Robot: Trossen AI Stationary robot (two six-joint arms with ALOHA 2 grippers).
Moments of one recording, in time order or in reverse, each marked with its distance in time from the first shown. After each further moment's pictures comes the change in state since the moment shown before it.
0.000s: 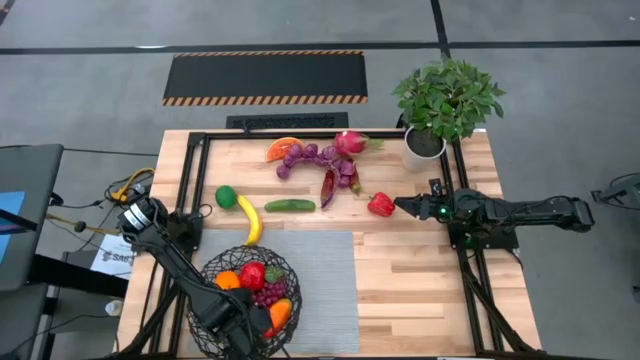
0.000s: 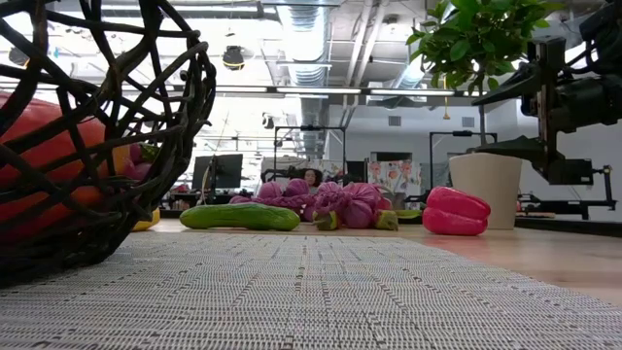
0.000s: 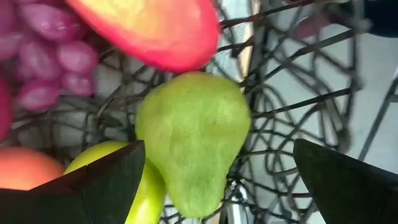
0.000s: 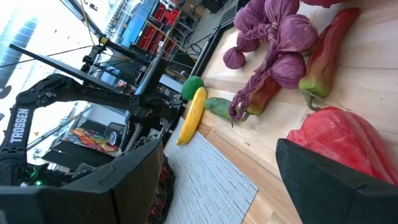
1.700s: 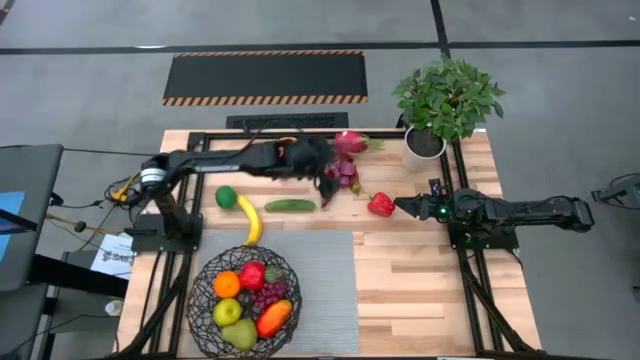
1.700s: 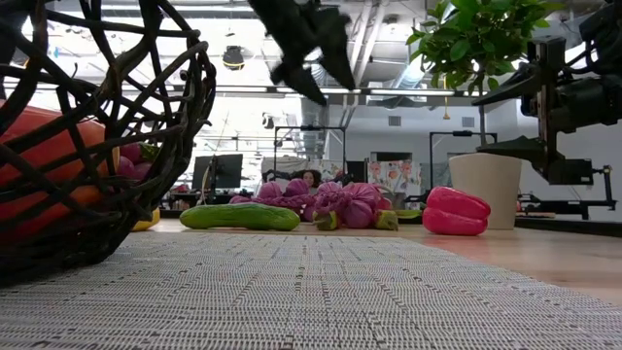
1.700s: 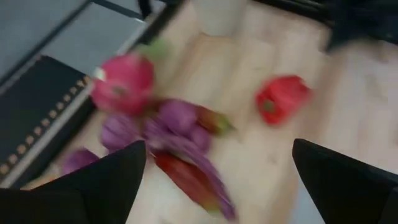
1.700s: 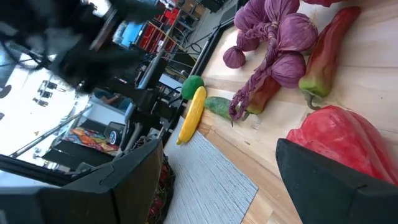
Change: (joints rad) left arm 0.991 -0.066 0.085 0.436 -0.402 0.742; right arm 0.000 0.000 0.000 -0.008 0.000 -0.001
